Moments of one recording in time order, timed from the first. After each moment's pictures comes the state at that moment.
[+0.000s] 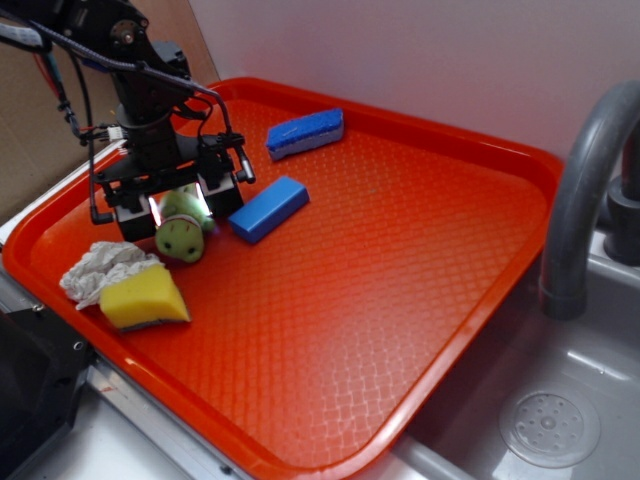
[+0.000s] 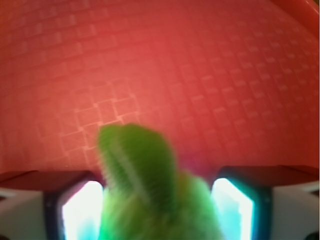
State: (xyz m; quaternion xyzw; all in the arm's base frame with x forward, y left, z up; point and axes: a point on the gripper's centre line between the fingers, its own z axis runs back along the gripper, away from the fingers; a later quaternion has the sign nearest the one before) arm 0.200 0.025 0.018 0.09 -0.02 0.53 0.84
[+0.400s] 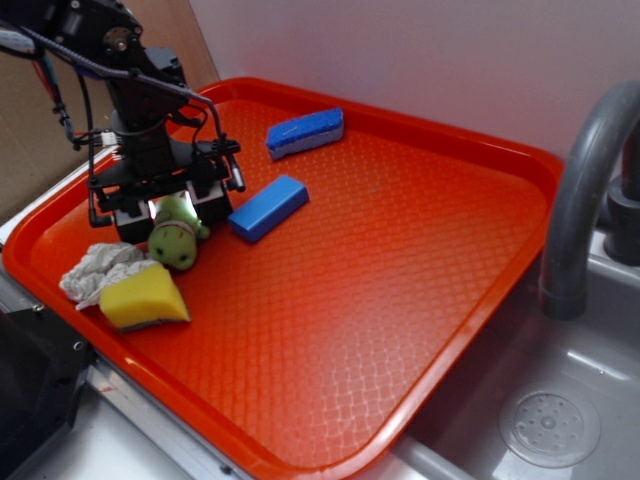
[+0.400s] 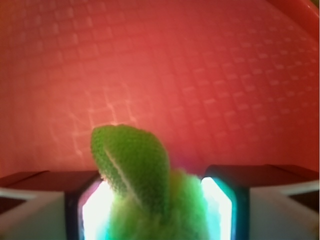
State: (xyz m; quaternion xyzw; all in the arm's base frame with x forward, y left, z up) arm 0.189 0.021 0.023 0.09 -0.01 0.52 0.85
